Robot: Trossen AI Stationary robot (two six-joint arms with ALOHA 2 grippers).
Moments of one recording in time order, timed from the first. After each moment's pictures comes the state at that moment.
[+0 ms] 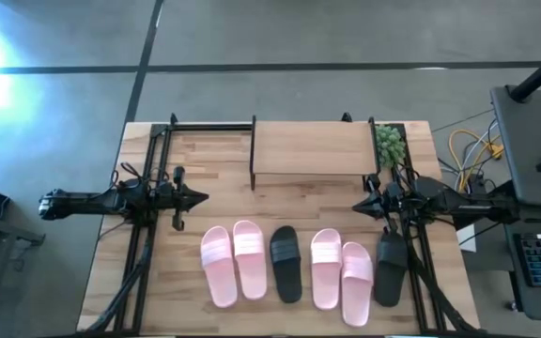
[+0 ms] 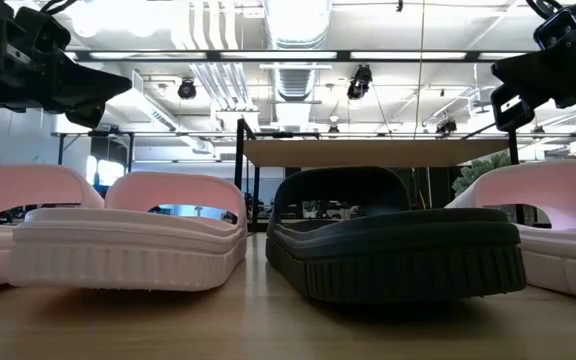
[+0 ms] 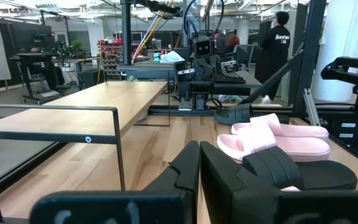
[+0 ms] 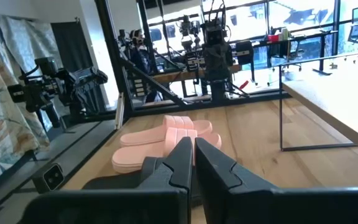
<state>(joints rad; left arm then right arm) 0.00 0.09 0.01 0.10 -0.08 0.01 -0.03 0.00 0.01 0.04 -0.21 0.18</state>
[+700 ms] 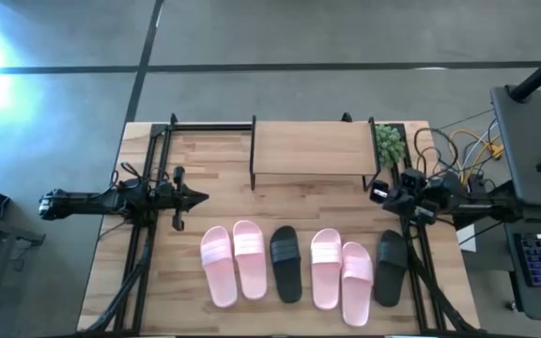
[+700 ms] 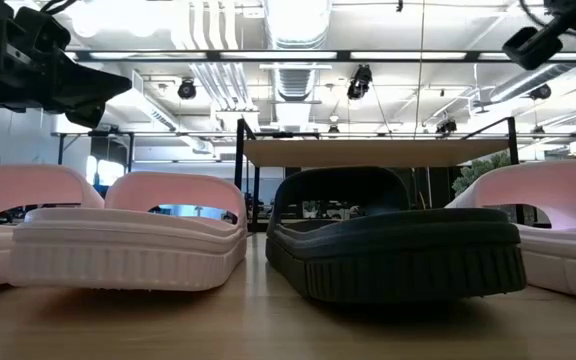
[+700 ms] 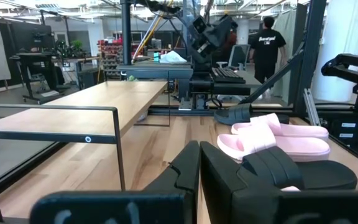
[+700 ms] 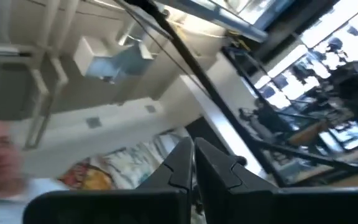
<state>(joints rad) 0.00 0.09 0.01 0.10 -0.08 0.01 -0.02 0.08 0.01 0.65 -0.42 0.92</state>
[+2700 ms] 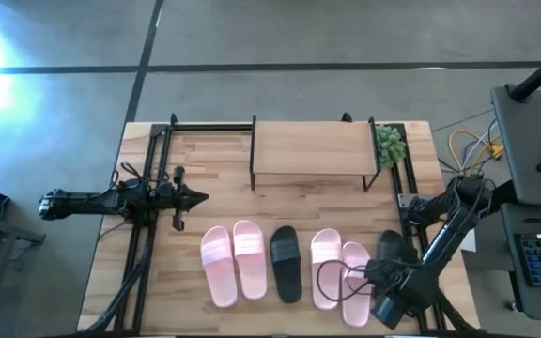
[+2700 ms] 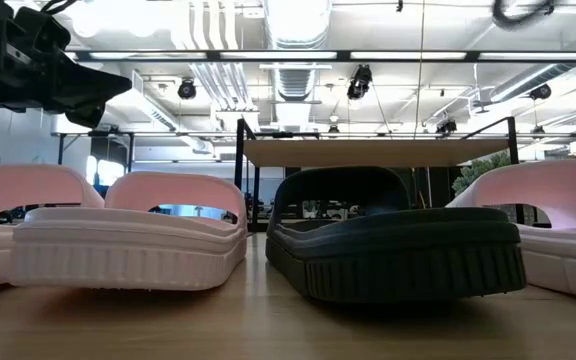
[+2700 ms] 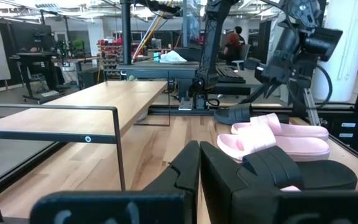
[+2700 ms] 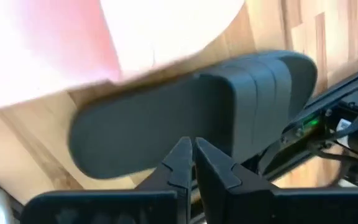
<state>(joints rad) -0.01 0.09 0.01 0.10 -0.08 0.01 0.96 1.69 1.30 -1.41 0.00 1.40</state>
